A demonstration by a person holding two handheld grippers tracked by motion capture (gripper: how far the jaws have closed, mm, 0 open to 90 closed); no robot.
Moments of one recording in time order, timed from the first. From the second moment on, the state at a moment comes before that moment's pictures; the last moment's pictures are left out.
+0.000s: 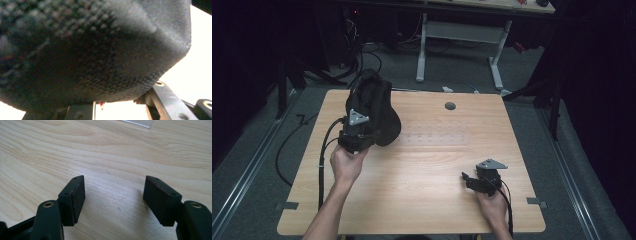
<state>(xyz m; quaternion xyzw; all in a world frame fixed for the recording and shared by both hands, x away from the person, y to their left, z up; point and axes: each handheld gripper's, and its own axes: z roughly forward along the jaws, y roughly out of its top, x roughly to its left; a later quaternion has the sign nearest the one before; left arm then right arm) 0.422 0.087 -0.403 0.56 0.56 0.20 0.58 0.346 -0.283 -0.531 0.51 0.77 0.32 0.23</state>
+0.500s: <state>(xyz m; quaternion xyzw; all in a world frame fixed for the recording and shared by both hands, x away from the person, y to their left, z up) 0.424 0.081 -0.413 0.57 0.56 0.20 0.56 0.345 -0.283 -0.531 0.51 0.77 0.32 0.23</state>
